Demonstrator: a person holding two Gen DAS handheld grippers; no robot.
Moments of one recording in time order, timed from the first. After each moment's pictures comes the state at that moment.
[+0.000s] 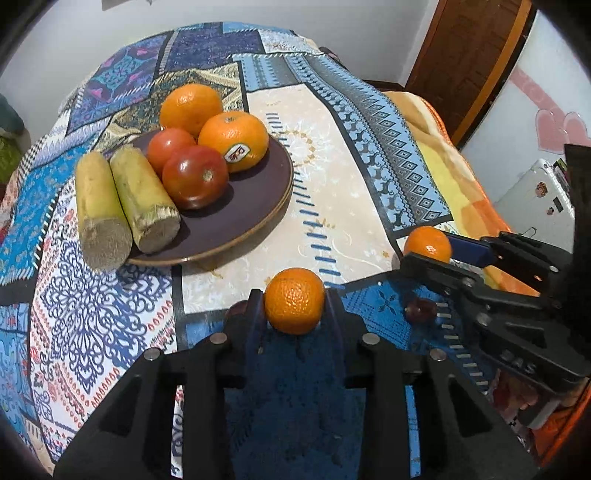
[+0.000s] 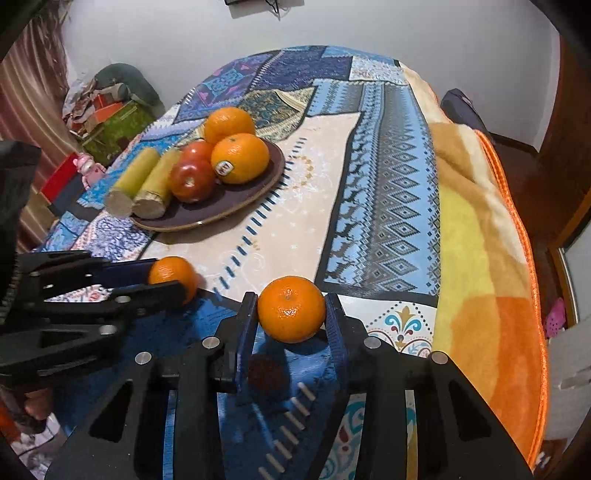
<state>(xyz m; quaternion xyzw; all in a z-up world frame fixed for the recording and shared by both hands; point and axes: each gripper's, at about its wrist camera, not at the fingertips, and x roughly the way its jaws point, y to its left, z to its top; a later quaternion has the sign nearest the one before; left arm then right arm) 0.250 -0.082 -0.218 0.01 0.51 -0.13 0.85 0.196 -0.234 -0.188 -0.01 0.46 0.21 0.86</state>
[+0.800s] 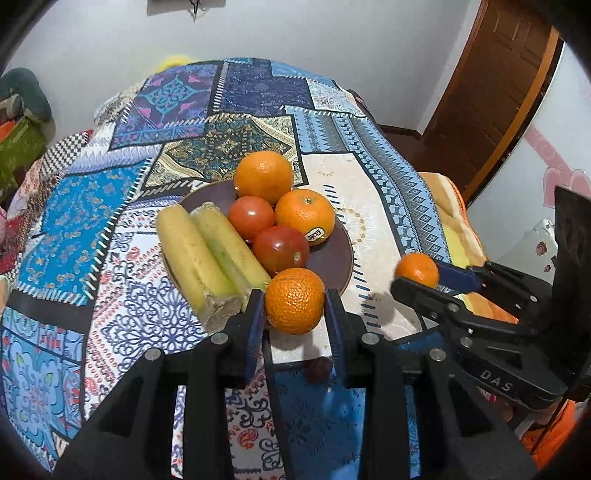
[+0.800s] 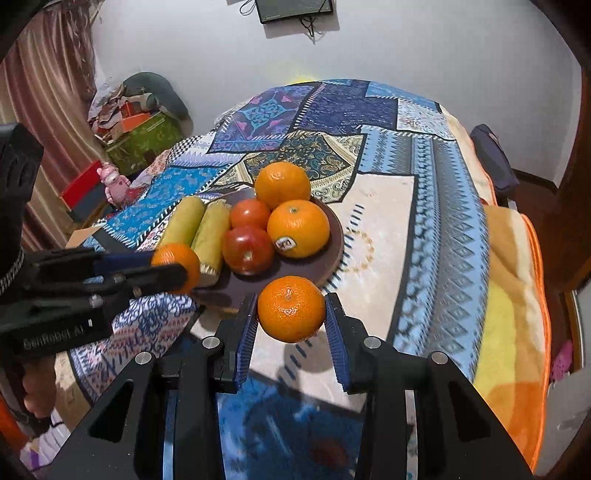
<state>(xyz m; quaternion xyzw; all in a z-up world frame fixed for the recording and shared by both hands) 0.272 -0.014 -0.169 -0.05 0.47 -0.09 0.88 0.234 -0.177 -0.156 -0.02 0.42 0.25 0.87</state>
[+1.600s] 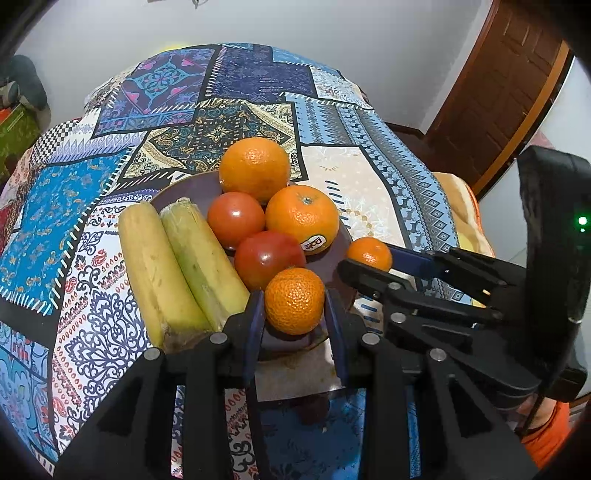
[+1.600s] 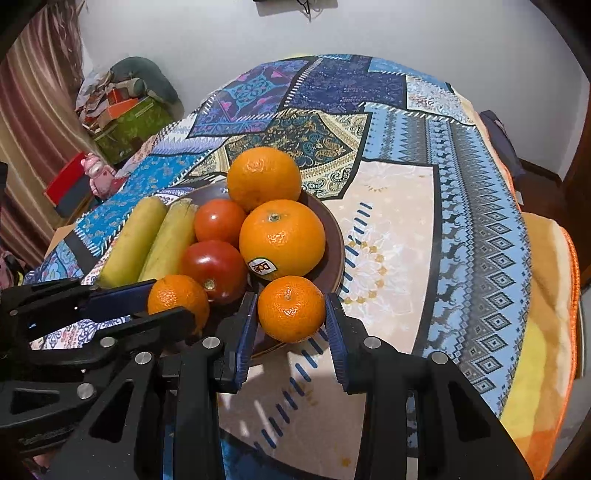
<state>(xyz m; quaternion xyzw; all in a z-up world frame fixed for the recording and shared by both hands) 0.302 -0.023 -0.198 -0.07 0.48 -0.09 0.87 0.280 -0.162 -0.185 -0.03 0.45 0.25 0.85</state>
